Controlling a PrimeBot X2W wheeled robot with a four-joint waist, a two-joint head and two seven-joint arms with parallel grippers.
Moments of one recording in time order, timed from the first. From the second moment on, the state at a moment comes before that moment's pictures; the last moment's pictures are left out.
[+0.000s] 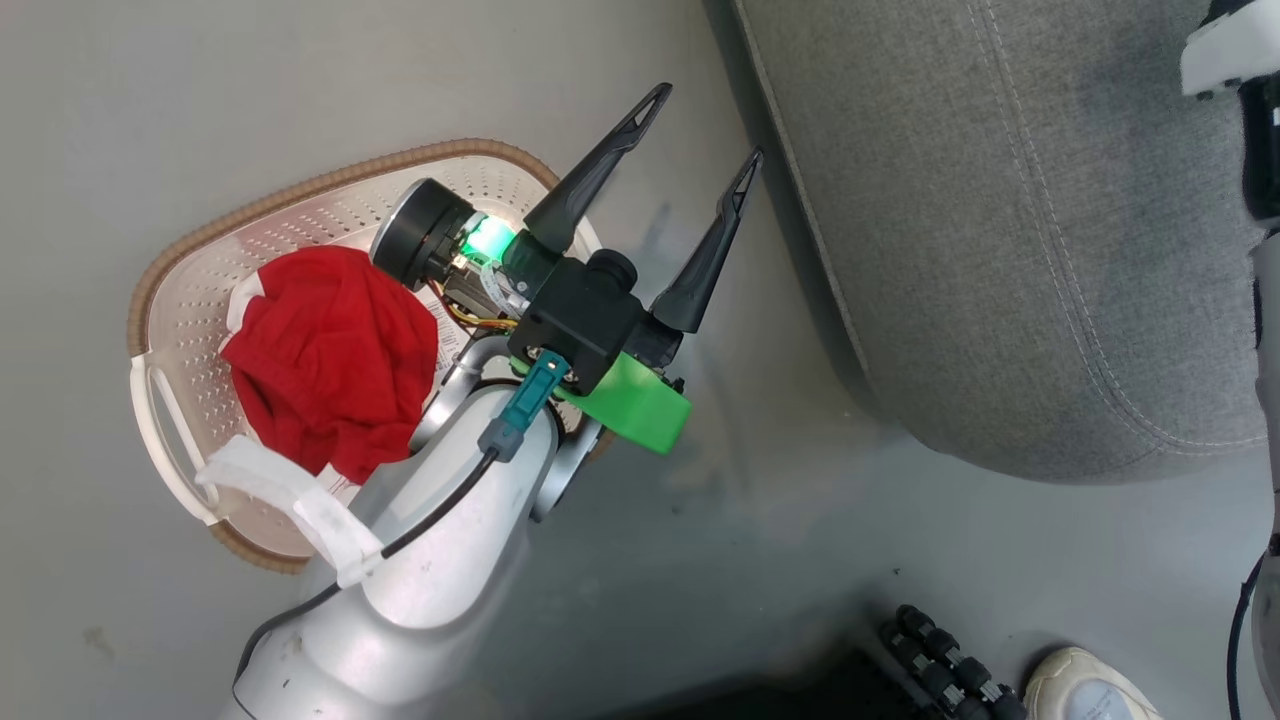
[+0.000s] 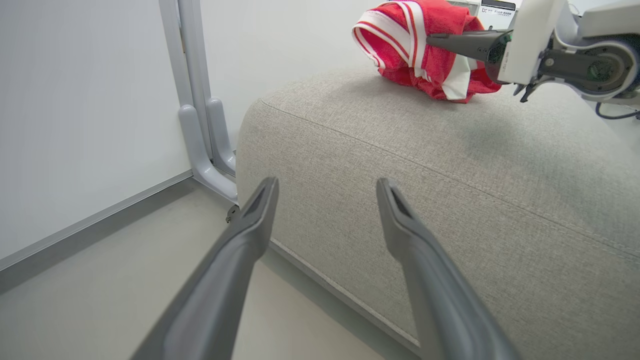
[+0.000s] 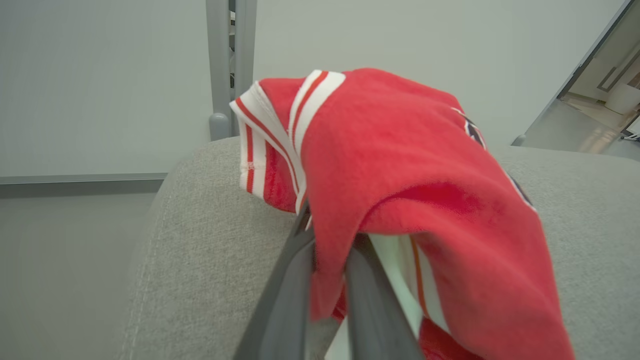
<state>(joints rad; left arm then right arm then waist) -0.70 0.06 -0.62 0.26 -0.10 -0.04 -0.26 -1.01 -0.26 -0.08 0.56 0.13 0.13 -0.26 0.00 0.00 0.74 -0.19</state>
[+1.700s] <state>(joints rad) -0.22 0.09 -0.15 0.18 -0.17 0.03 -0.26 -0.34 -0.11 0.10 0.22 0.15 0.13 -0.26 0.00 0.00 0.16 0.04</state>
